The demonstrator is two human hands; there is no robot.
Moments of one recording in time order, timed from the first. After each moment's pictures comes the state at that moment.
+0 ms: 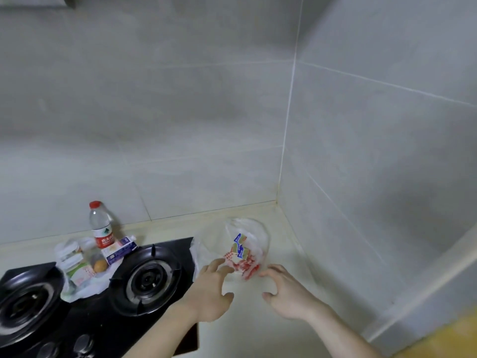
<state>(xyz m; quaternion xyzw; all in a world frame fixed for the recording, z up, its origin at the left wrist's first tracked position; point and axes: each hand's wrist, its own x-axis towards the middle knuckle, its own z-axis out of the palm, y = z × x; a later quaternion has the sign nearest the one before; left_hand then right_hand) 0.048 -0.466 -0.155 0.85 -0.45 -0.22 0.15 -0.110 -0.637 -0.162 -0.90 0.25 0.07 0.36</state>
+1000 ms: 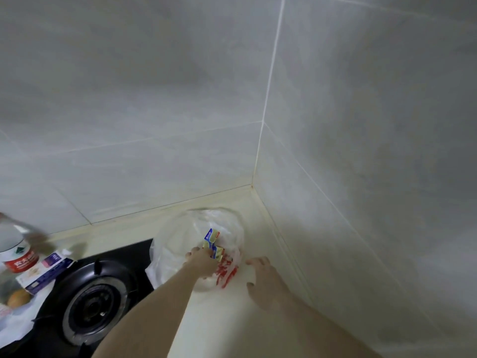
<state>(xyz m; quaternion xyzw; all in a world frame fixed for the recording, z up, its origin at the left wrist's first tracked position) 0.191 -0.647 -0.350 0.88 -0.28 -0.37 0.04 -0.029 -0.711 -0.255 -0.86 0.38 0.11 0.31</state>
